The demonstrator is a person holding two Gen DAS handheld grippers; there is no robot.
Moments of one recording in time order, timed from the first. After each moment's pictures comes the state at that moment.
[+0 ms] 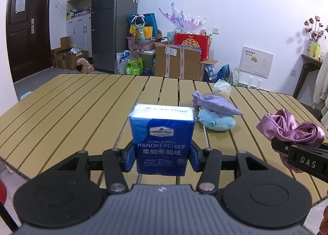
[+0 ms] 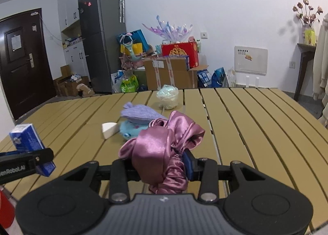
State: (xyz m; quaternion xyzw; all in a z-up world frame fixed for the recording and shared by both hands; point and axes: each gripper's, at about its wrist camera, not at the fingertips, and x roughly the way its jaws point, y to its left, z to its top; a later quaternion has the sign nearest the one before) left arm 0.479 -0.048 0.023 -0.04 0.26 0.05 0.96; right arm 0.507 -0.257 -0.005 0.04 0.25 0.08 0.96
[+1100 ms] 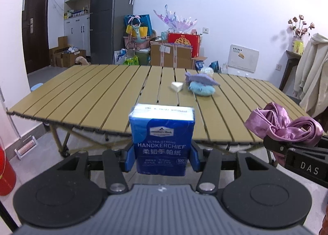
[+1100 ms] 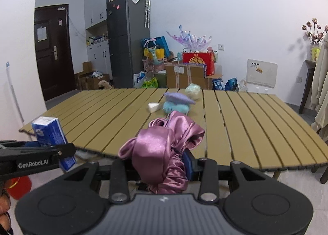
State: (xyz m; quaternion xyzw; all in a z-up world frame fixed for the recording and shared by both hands) left arm 0.279 -0.030 0.027 -0.04 0.27 0.03 0.96; right arm 0.282 -0.242 0.027 0.00 0.24 0.13 0.96
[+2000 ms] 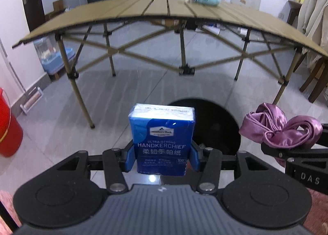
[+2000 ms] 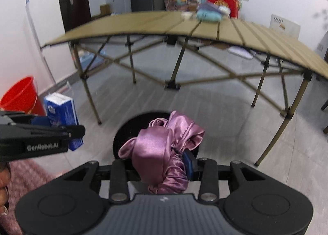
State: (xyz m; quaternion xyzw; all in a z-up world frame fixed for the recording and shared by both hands) left arm 0.179 -0.005 -0.121 -0.01 0.40 0.02 0.91; right arm 0.169 -0.201 -0.110 -0.05 0.39 0.18 0.90
